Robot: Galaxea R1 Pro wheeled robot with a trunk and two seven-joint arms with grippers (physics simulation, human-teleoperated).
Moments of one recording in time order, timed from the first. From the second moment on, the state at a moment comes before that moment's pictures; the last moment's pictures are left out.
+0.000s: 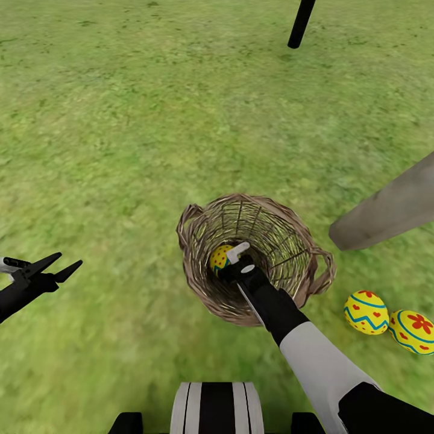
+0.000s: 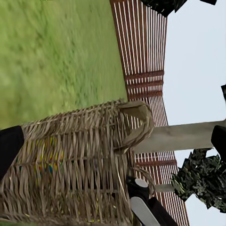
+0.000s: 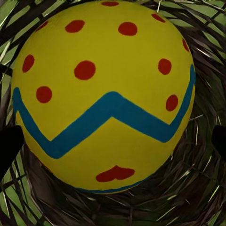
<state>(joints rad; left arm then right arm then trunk) -0.64 0.40 0.64 -0.94 0.35 0.97 -1.57 -0.88 0.16 0.42 -0.87 0.16 0.60 0.01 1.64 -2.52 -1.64</state>
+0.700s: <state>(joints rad) -0.64 0.39 0.64 -0.94 0.36 0.95 -1.57 -0.88 0.16 0.46 -0.87 0.17 0.60 0.01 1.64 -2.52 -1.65</state>
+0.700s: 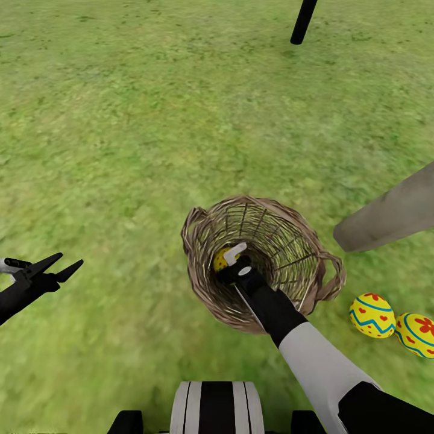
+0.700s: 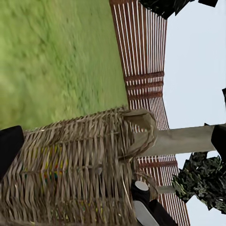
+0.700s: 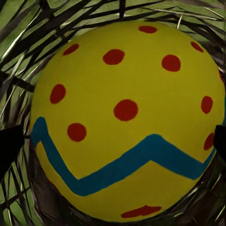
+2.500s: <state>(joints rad) -0.63 0.39 0.64 -0.94 0.36 0.95 -1.57 -0.89 0.16 0.46 -0.87 0.18 0.61 -0.03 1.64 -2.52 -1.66</state>
